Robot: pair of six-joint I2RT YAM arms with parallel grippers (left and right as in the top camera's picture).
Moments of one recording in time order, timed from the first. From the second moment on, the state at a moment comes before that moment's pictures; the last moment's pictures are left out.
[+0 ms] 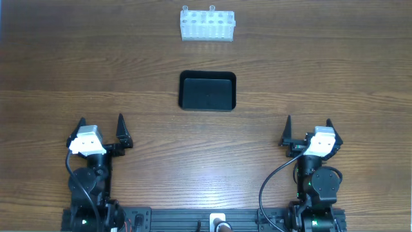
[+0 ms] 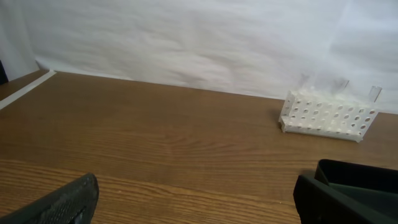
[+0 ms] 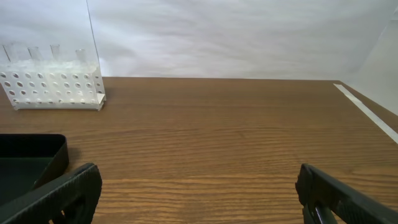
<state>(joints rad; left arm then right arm) 0.00 0.01 0.01 -0.06 -0.09 -0.11 0.01 0.02 0.01 -0.06 0.13 -0.05</state>
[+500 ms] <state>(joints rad) 0.00 0.60 0.07 0.70 0.07 -0.10 0.01 0.02 0.01 -0.06 0.13 -0.05</state>
